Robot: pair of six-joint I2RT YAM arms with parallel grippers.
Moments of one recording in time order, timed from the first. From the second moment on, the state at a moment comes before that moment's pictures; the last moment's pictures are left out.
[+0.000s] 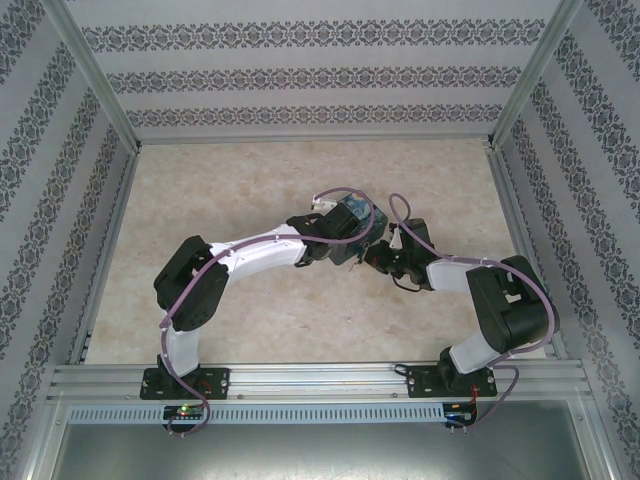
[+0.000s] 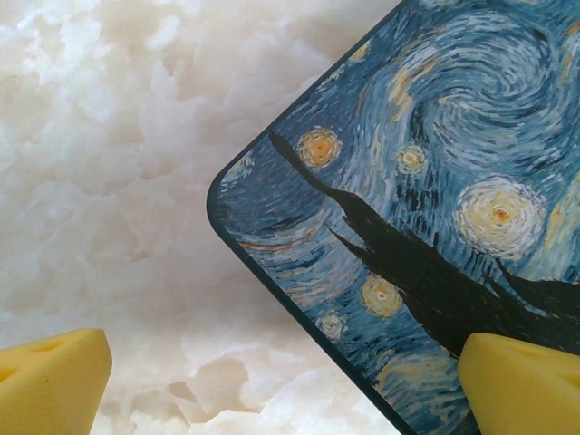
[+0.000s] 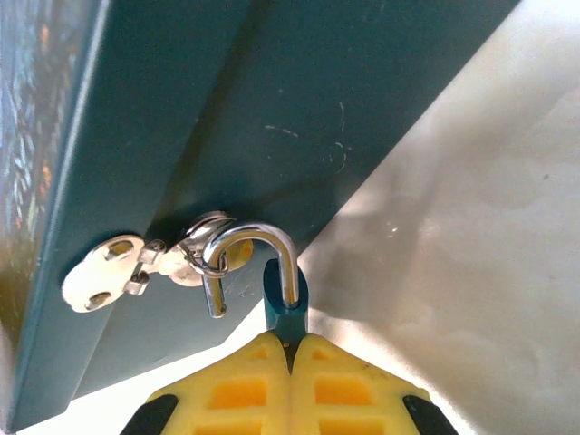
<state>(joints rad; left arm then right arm) -0.84 1.93 1.43 -0.60 -0.50 -0.60 0.28 1.55 0.54 0.20 -0.46 0.79</state>
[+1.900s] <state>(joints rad) -0.77 1.86 1.50 -0.65 -0.28 -0.55 0.68 1.16 0.30 0.17 -0.41 0.95</state>
